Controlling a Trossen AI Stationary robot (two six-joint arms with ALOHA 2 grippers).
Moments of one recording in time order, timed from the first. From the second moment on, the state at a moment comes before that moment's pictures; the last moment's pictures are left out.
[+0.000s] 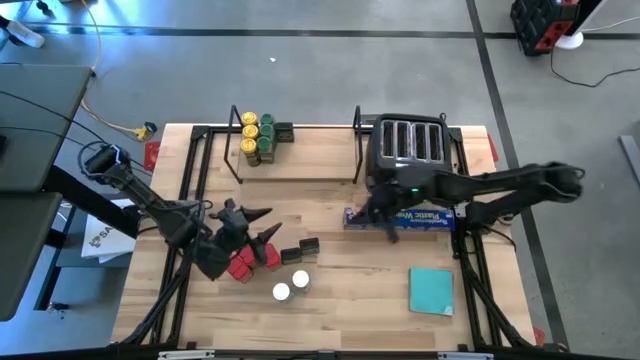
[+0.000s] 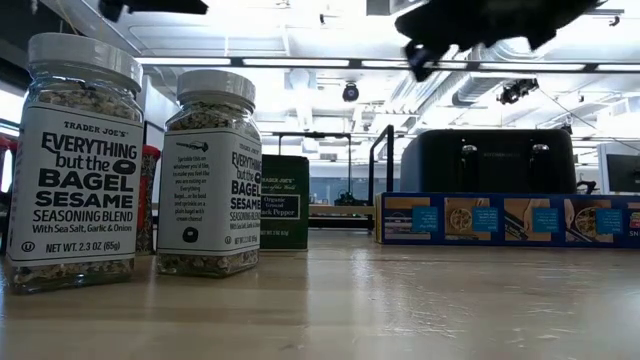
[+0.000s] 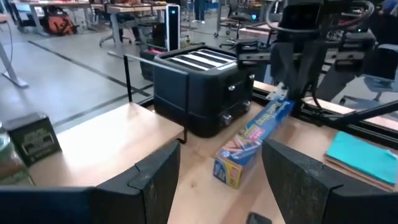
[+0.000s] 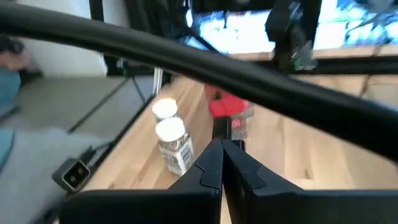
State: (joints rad) left arm -0.67 1.21 0.82 -0.15 -1.23 -0.60; right arm -0.03 1.22 0.71 0.21 -0.39 0.03
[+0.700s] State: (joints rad) left arm -0.79 1.22 0.82 -0.38 -1.33 -0.85; right arm 0.05 1.86 1.37 -0.29 -0.30 -0.17
